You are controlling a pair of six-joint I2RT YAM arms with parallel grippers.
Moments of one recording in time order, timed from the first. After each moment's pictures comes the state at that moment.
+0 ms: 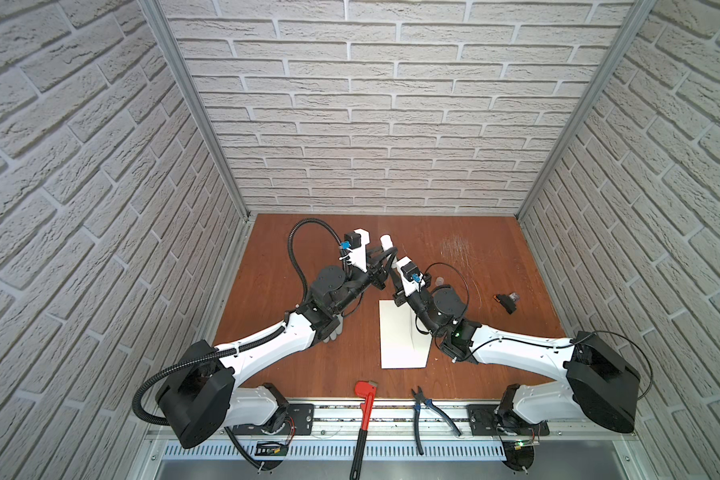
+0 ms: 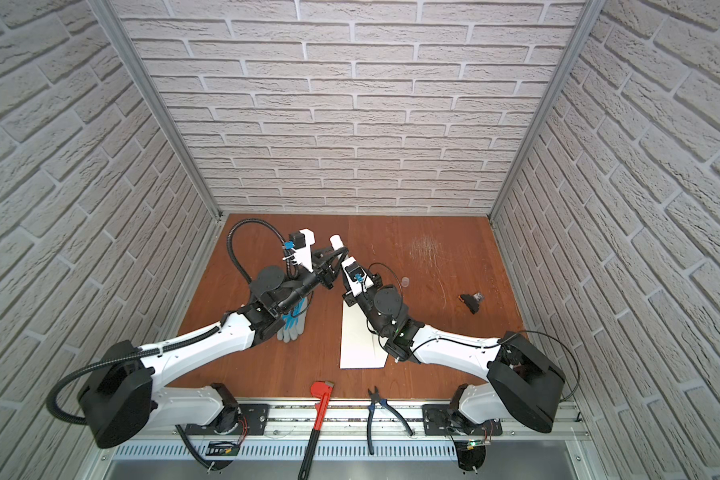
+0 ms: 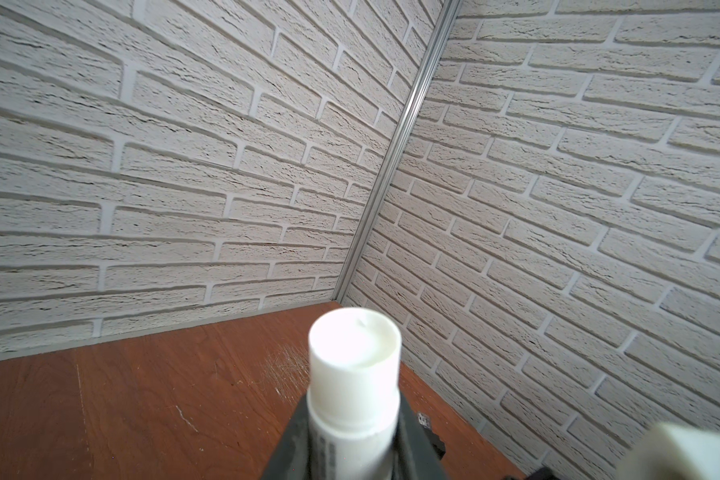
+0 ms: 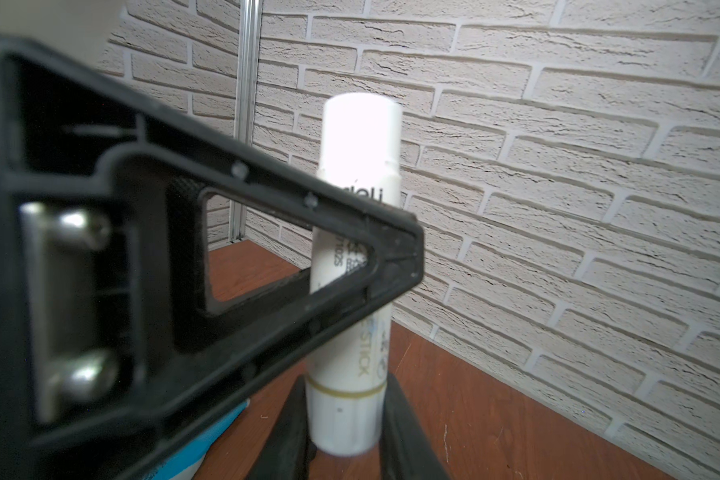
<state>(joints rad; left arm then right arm) -0.77 1.29 0.75 0.71 0.05 -0.39 0.87 1.37 0.66 0.79 0.39 -0.22</state>
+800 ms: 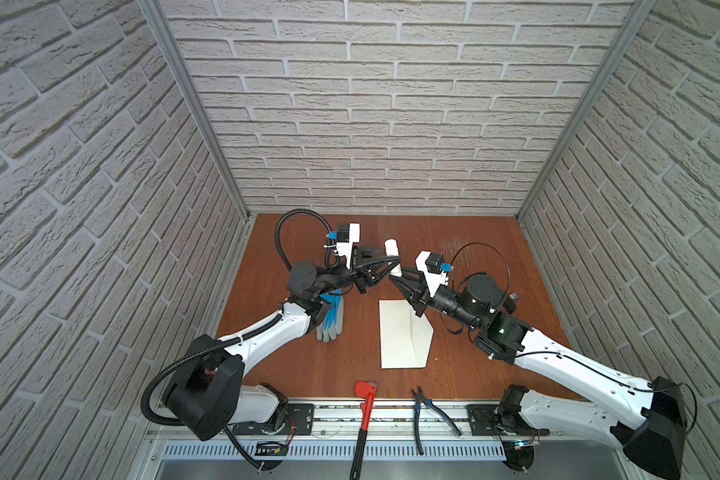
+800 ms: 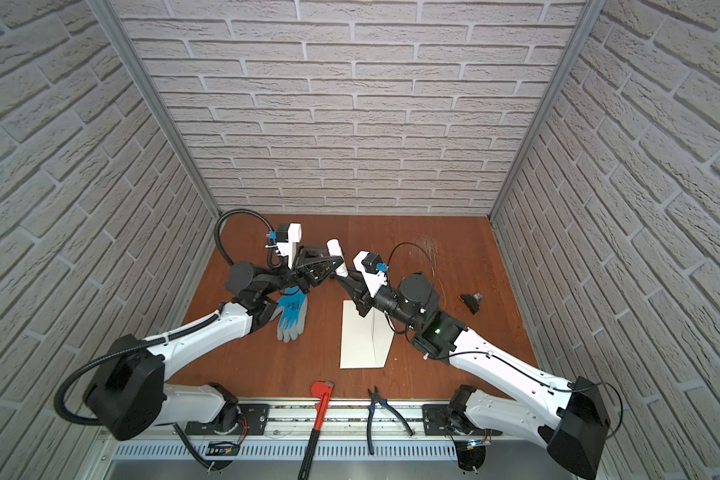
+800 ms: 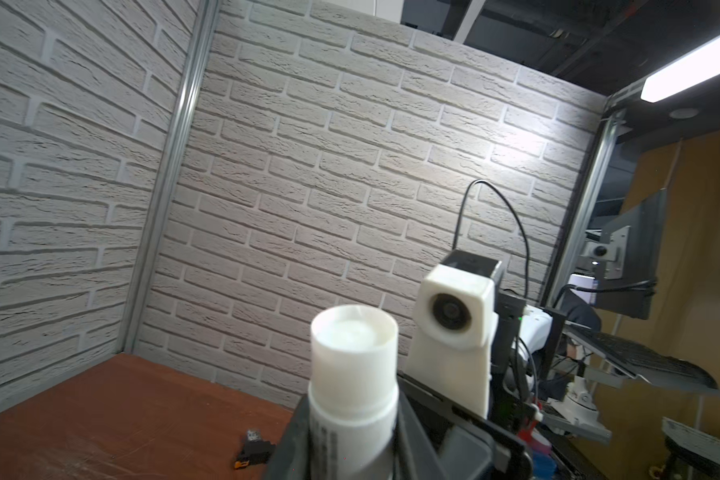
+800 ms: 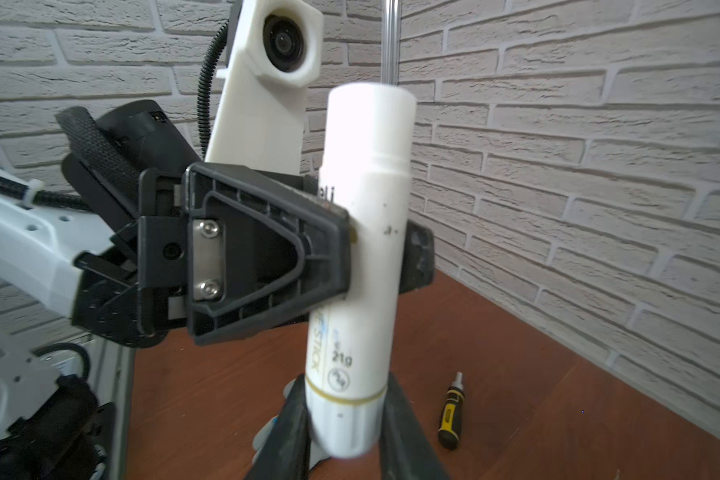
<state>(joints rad) -0.59 1.36 0.77 1.17 0.81 -0.74 0.78 1.04 0.80 0.22 -0.18 0.06</state>
